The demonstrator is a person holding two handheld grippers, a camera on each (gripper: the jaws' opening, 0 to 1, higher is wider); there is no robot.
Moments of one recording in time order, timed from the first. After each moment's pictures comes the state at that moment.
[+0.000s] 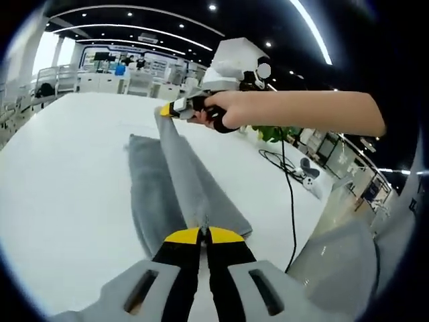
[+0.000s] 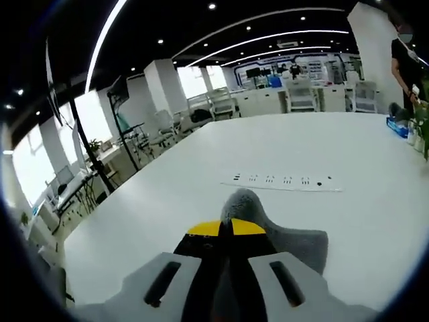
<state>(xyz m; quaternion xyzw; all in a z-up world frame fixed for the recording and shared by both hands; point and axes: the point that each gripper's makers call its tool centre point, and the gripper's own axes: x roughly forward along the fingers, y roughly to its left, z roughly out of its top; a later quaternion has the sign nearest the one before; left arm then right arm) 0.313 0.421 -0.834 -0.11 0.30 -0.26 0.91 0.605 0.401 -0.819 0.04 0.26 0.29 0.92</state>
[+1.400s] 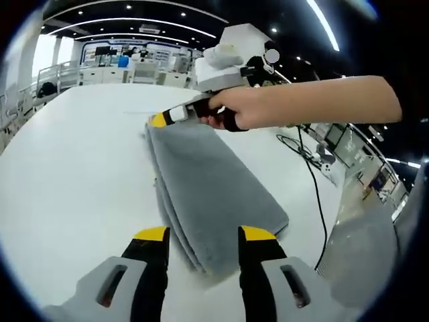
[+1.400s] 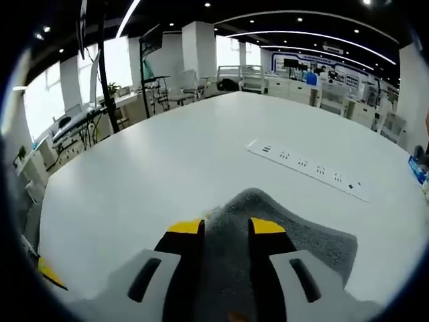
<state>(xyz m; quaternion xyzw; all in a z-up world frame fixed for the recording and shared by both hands) 0.354 0.447 -0.864 -0.07 0.32 -0.25 0.91 0.585 0.436 -0.873 -0.10 0.28 0.36 0.88</state>
